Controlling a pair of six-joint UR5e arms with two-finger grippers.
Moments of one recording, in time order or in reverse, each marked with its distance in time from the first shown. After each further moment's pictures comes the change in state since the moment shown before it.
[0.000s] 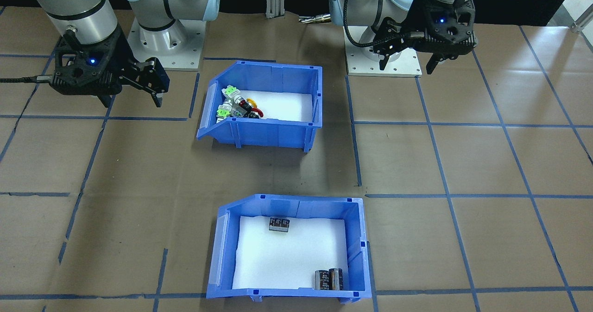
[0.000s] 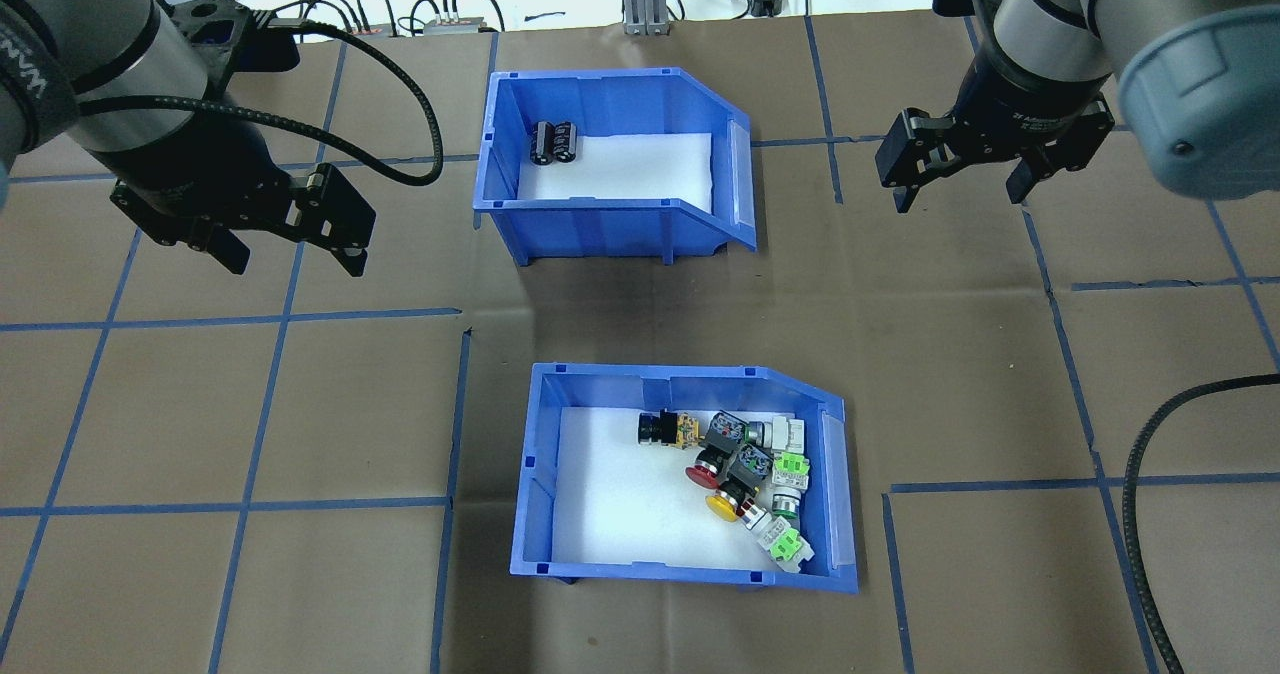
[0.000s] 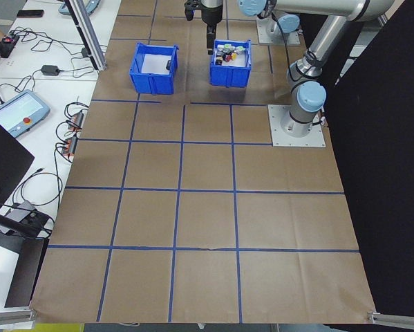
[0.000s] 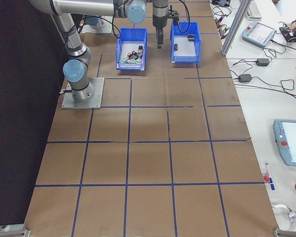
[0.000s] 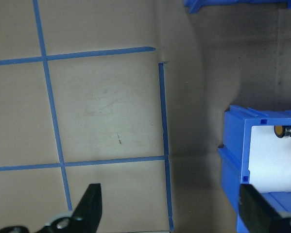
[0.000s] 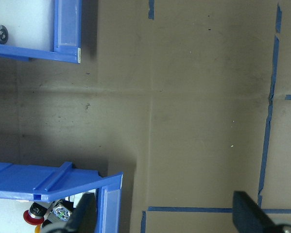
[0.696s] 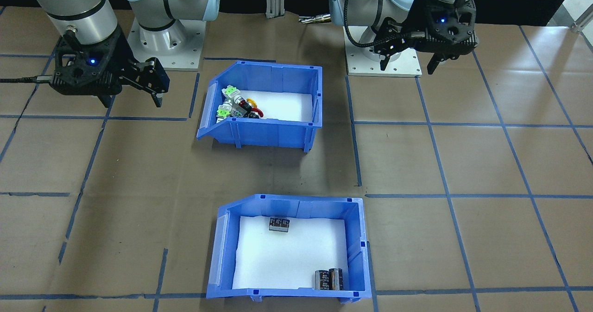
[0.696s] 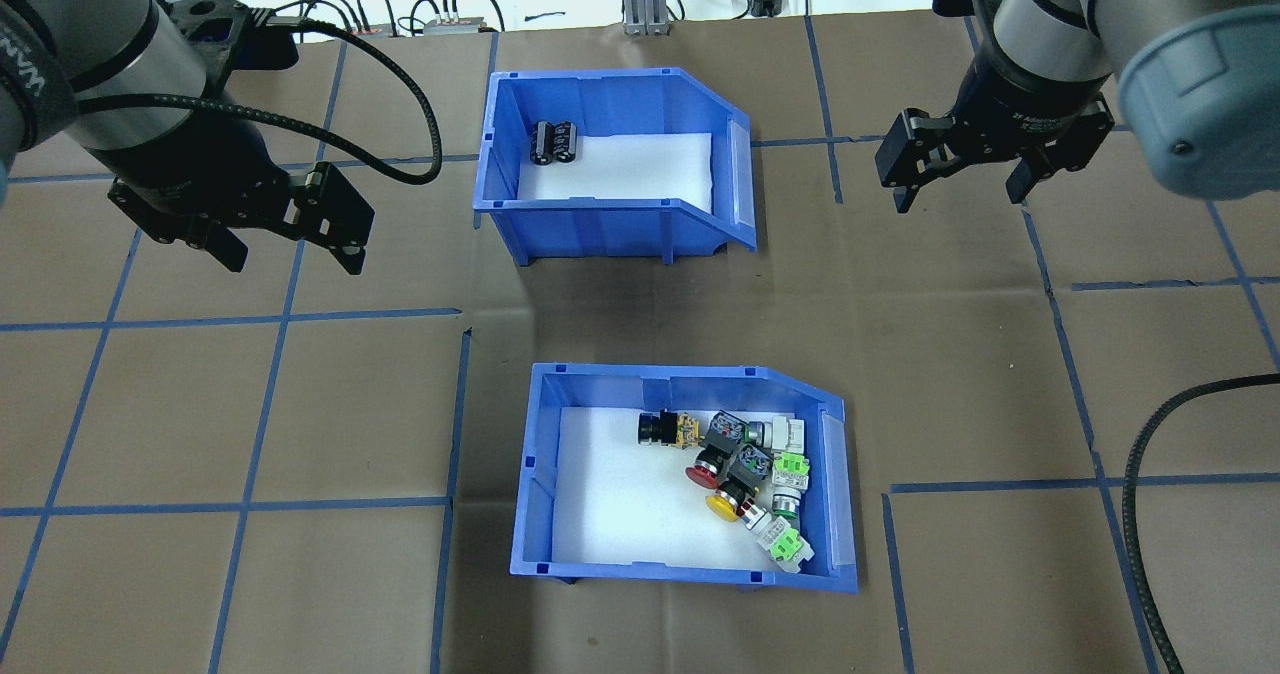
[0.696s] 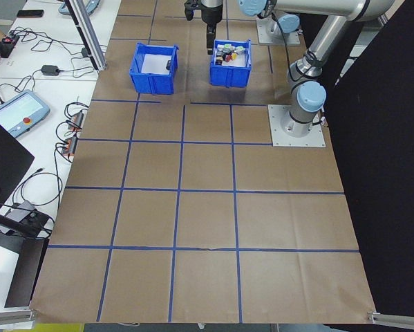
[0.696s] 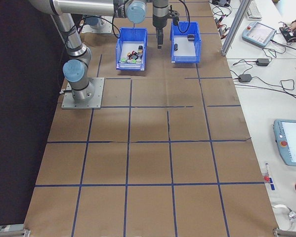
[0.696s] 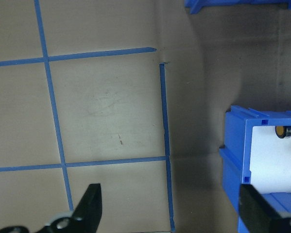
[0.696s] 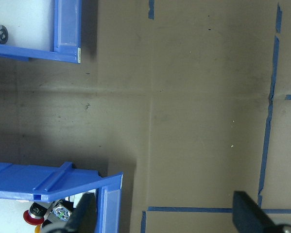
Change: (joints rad) left arm 0.000 -0.005 0.006 0.003 0.005 0.001; right arm 0.000 0.002 -0.001 0.000 0.000 0.000
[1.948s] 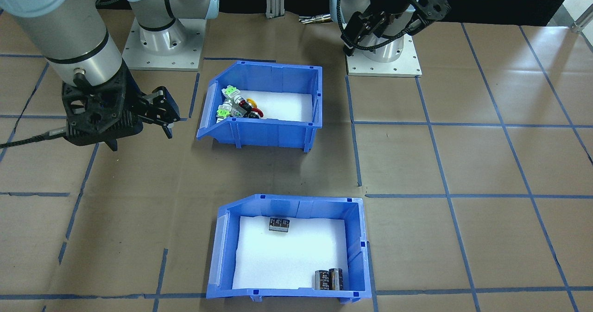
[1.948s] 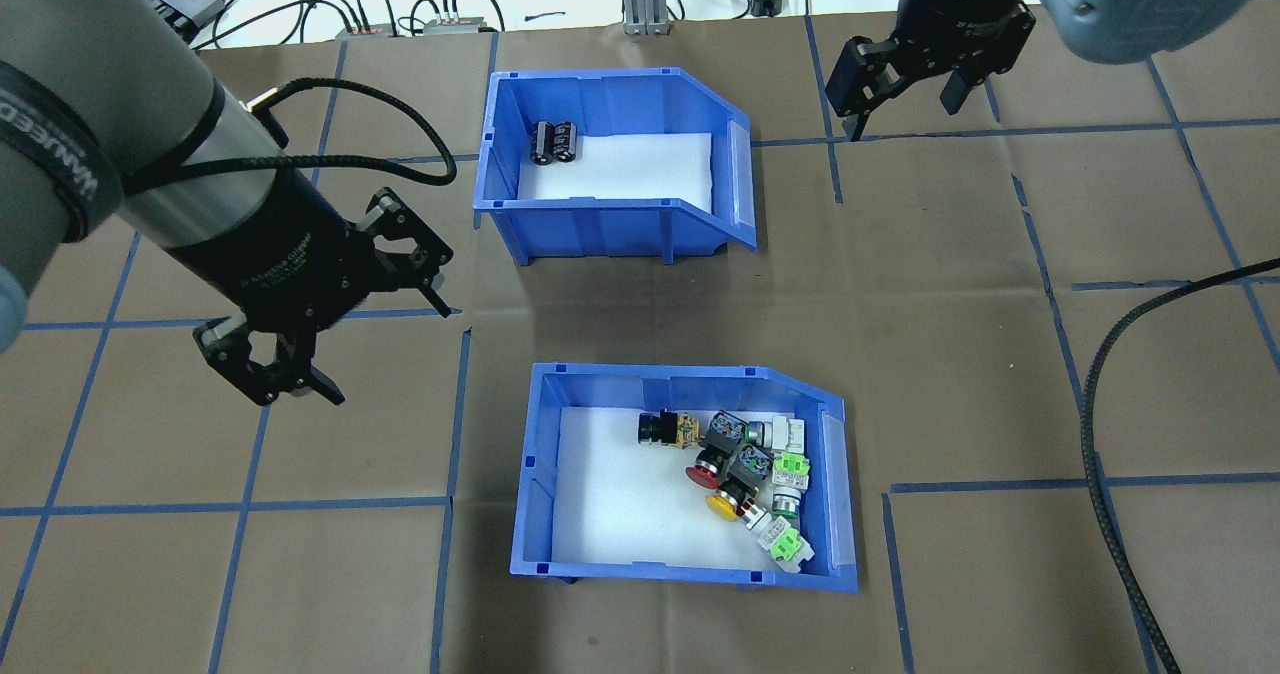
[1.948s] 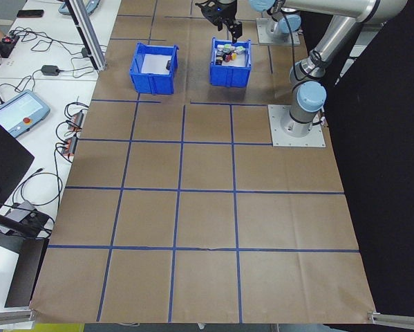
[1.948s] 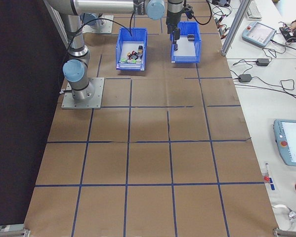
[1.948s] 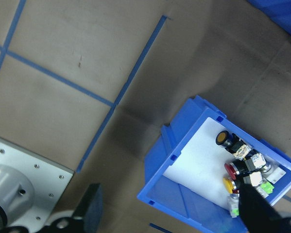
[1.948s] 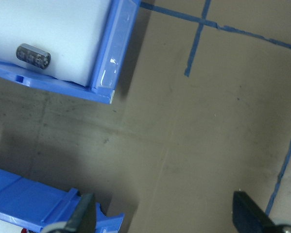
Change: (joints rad) left arm -0.110 0.103 -0.096 -0.093 -0.158 -0.978; right arm 0.050 0.221 -0.246 0.003 0.056 -0.214
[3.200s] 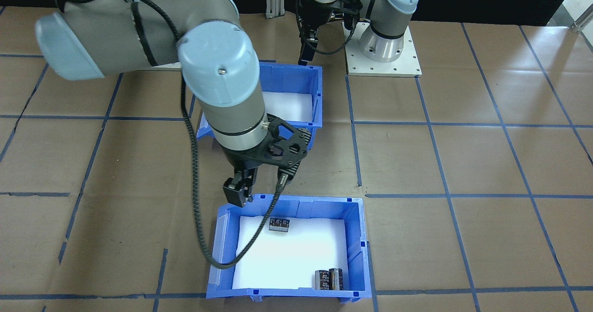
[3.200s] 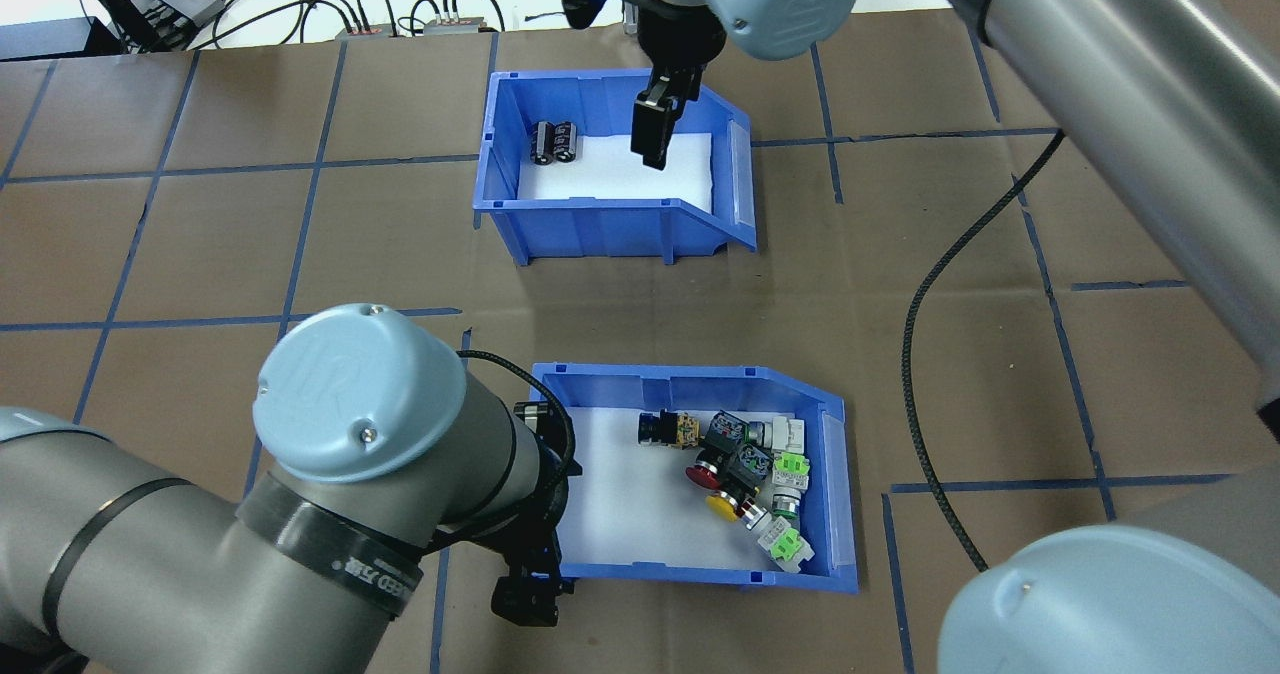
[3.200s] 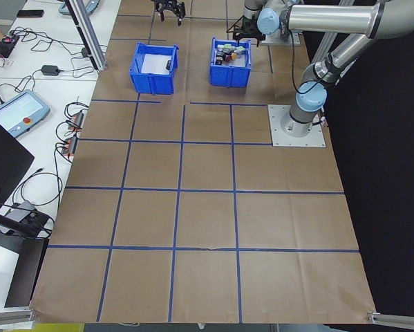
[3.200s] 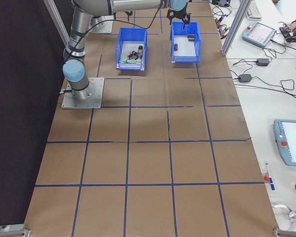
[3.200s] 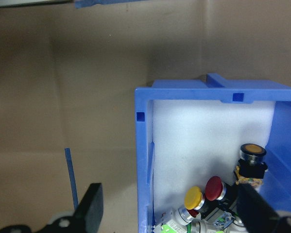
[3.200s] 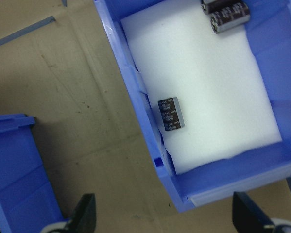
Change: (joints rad) left arm -0.364 0.048 -0.404 0.460 0.006 -1.087; right arm 0.303 0.295 -0.241 -0.023 0.026 -0.621
